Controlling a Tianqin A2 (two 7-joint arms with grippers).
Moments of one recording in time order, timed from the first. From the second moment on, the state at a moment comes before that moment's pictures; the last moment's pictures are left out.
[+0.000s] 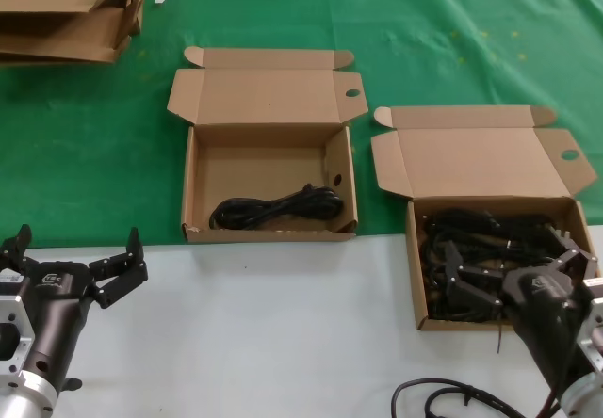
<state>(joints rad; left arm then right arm) 0.00 -0.30 1.60 -1.60 -1.80 0.00 0.00 0.04 0.31 -1.64 1.59 1.82 0.00 -0.03</state>
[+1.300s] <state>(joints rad) 0.00 -0.30 1.60 -1.60 -1.80 0.00 0.00 0.04 0.31 -1.64 1.59 1.82 0.00 -0.03</state>
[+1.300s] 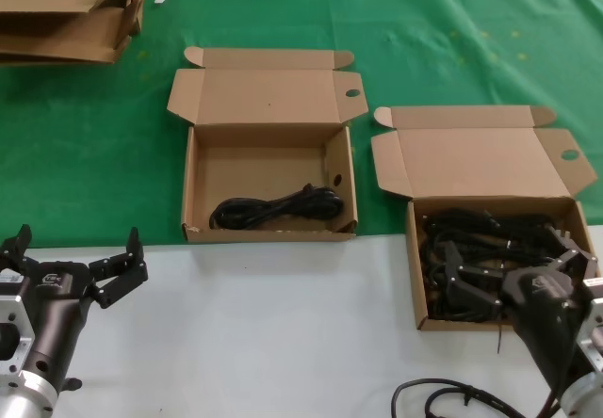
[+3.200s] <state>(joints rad) 0.00 -0.30 1.60 -1.60 -1.80 0.00 0.00 0.04 0.31 -1.64 1.59 1.82 0.00 -0.03</state>
